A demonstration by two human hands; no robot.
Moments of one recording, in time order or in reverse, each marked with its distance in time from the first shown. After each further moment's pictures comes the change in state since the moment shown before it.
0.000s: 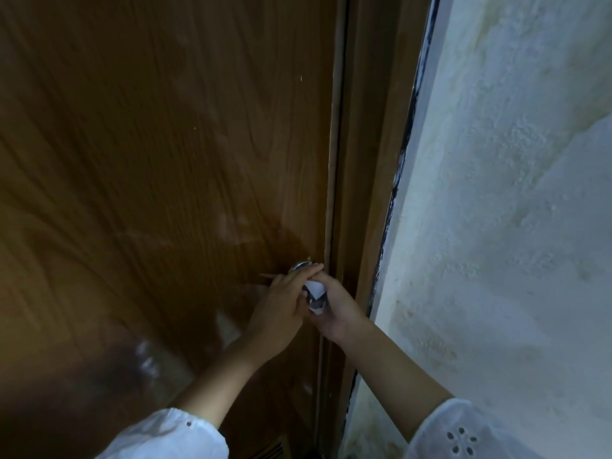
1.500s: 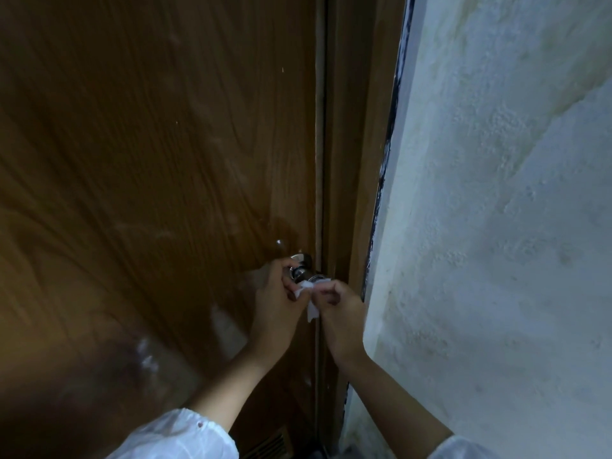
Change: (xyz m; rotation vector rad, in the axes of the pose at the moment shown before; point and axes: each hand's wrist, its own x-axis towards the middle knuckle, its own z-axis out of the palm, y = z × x) left_hand -0.011 0.008 0.018 -0.265 0.285 -0.118; right_hand -0.024 0.029 -0.026 -0.775 0.297 -0.855
